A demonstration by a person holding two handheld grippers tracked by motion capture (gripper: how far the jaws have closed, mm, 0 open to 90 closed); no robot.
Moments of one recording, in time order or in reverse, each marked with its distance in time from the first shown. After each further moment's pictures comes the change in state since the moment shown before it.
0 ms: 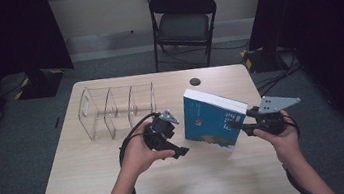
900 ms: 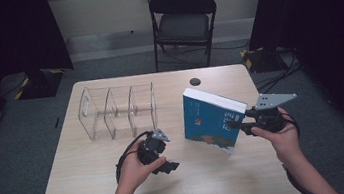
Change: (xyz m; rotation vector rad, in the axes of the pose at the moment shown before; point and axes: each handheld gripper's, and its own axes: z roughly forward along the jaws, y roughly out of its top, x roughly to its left) left arm 0.016 -0.065 0.036 0.051 0.018 -0.040; right arm 0.004 0.012 0.002 0.077 -0.014 0.075
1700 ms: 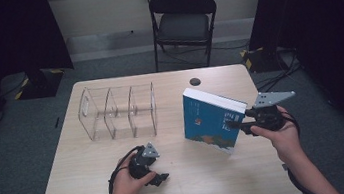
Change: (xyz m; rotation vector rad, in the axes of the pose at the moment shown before) left arm 0.009 -0.054 0.015 -0.032 0.071 0.078; right arm 0.000 0.004 0.000 0.037 -0.001 0.044
